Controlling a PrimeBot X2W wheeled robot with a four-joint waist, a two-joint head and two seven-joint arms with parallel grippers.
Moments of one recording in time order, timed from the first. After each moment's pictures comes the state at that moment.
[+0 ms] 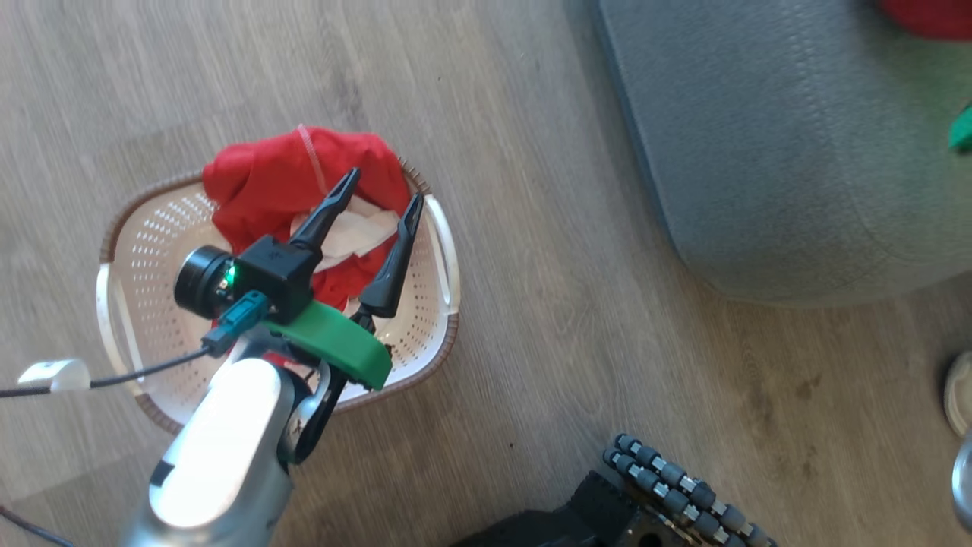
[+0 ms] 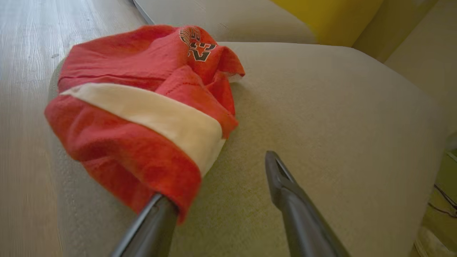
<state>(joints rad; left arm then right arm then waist) -0.42 0.21 -0.47 0.17 -0.34 -0.02 -0.21 -0.97 -0.26 -0.44 1.00 -0.06 0.13 -0.26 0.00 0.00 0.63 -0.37</state>
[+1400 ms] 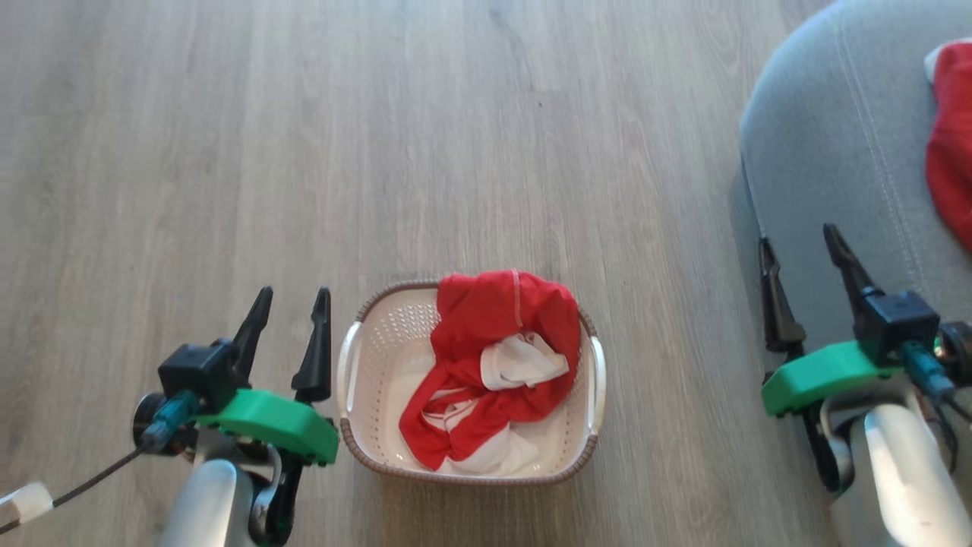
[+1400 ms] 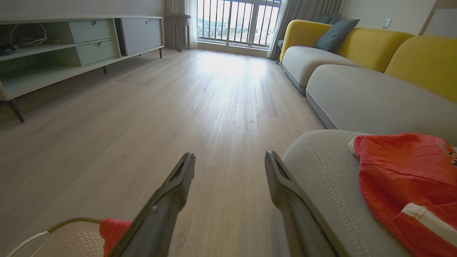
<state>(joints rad) -0.17 0.05 -0.13 0.28 -0.30 -0.06 -0.25 -0.22 -0.09 -0.08 0.29 -0.01 0.13 -0.26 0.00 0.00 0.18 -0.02</state>
